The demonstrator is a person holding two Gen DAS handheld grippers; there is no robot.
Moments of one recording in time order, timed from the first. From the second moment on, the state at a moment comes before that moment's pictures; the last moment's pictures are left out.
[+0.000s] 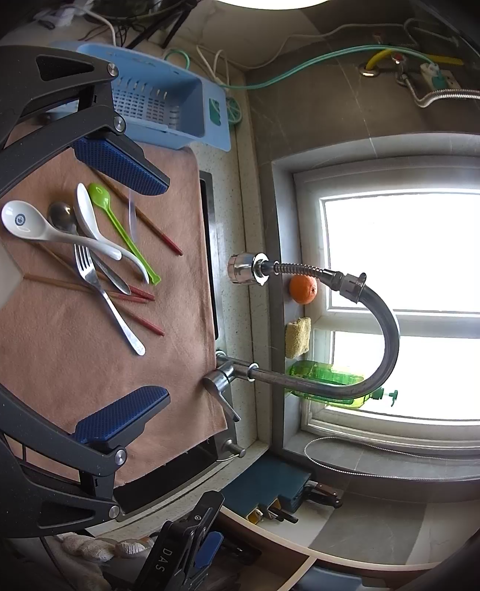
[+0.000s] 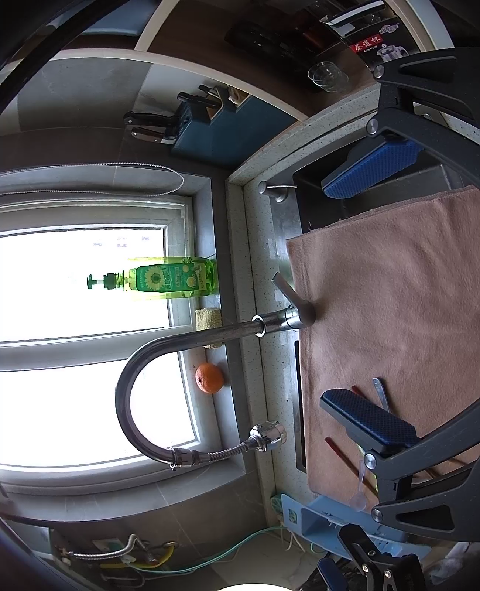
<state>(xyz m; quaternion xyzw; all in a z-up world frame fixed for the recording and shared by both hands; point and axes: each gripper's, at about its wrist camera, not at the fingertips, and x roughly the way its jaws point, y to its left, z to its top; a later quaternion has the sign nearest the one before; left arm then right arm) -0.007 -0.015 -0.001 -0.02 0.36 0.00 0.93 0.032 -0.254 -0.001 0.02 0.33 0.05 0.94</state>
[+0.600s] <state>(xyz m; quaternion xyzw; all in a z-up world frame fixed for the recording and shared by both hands) -0.004 -0.015 -0.002 -0.02 0.36 0.00 0.93 0.033 -0.254 -0.003 0.02 0.33 0.05 0.94</state>
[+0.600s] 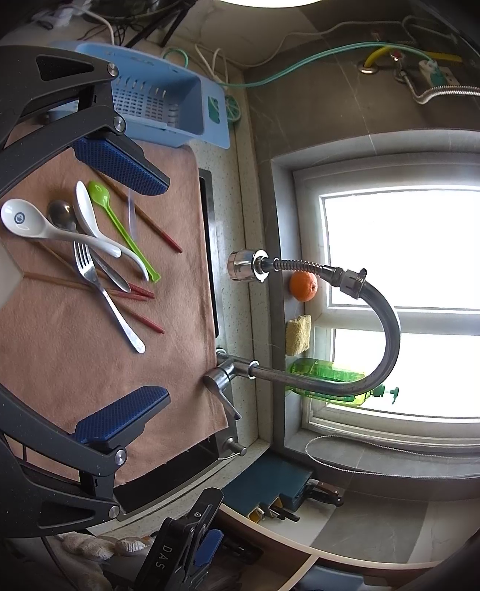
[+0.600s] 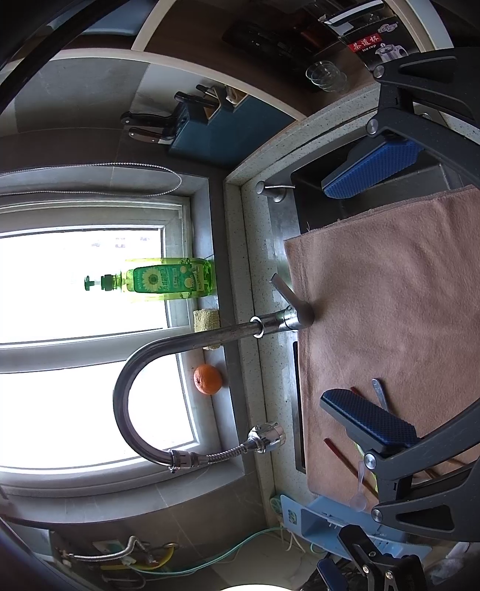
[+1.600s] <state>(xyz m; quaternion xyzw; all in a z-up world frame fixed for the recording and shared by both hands) -0.035 0.041 -0.039 -0.06 0.40 0.05 0.91 0.046 -0.231 -0.052 0.05 0.42 0.13 0.90</state>
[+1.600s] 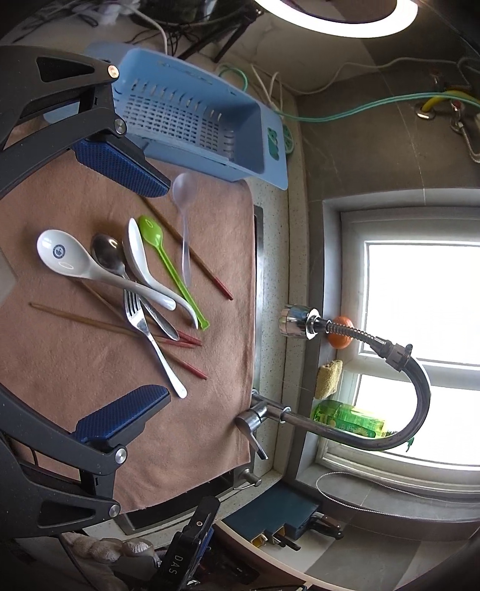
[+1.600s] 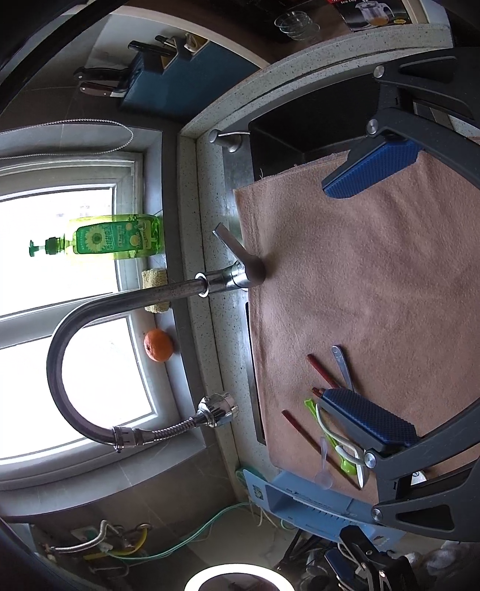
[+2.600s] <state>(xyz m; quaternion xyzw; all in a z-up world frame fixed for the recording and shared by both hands) -0.100 0.089 -0.135 -0.12 0.50 -0.02 0.86 0.065 -0.053 -0.132 0.09 0.58 0.39 0.71</state>
